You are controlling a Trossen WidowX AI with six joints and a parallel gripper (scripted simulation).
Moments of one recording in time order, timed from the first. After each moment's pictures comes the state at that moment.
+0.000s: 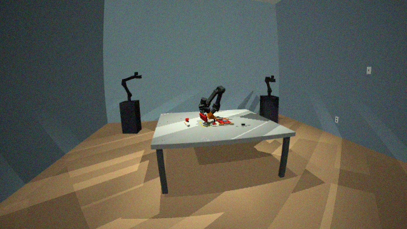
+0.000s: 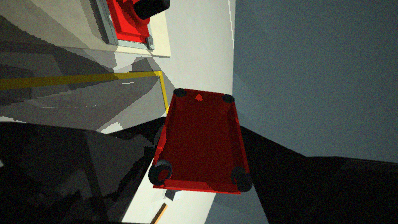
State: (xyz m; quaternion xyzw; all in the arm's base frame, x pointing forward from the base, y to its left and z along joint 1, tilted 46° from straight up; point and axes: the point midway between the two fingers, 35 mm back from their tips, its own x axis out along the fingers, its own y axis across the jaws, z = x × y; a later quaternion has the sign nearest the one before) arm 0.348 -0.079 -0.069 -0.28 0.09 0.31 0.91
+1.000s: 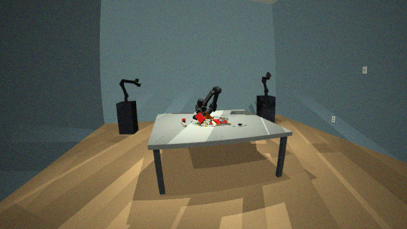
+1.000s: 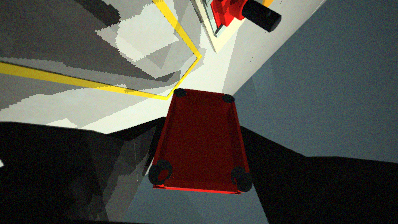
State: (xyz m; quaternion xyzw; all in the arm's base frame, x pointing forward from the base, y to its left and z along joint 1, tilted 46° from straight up) arm 0.345 -0.073 -0.075 -0.61 -0.04 0.32 0.73
